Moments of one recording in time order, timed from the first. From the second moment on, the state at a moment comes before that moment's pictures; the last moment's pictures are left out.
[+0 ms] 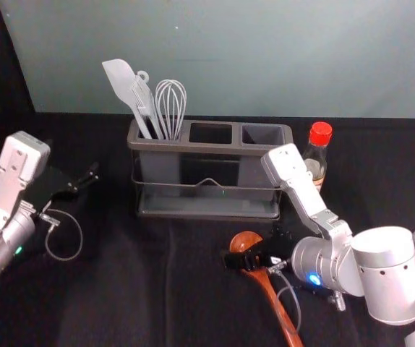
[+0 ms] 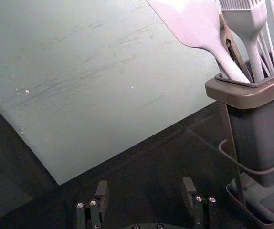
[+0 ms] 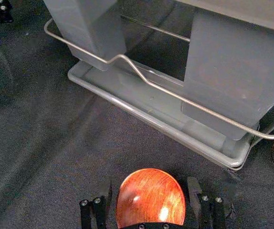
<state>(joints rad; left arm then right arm) -0.20 0.60 0.45 -1.41 -0.25 -0.12 0.03 0.17 0.24 -0.39 -1.67 0.17 0.84 0.25</state>
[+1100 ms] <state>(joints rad) -0.20 0.60 0.45 -1.41 -0.25 -0.12 0.03 0.17 0.25 -0.39 -1.68 0.18 0.85 0.25</state>
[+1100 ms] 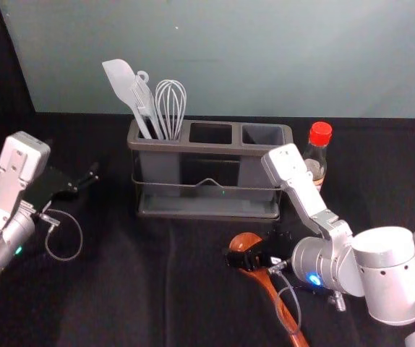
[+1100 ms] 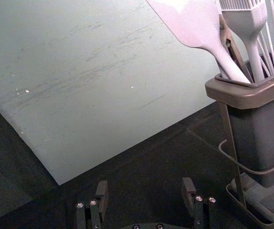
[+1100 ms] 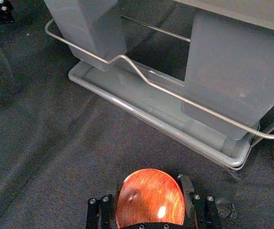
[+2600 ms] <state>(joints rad) -0.20 0.60 0.45 -1.41 -0.25 -0.12 0.03 0.10 0.28 -0.37 -1.80 0.14 0.62 0.32</state>
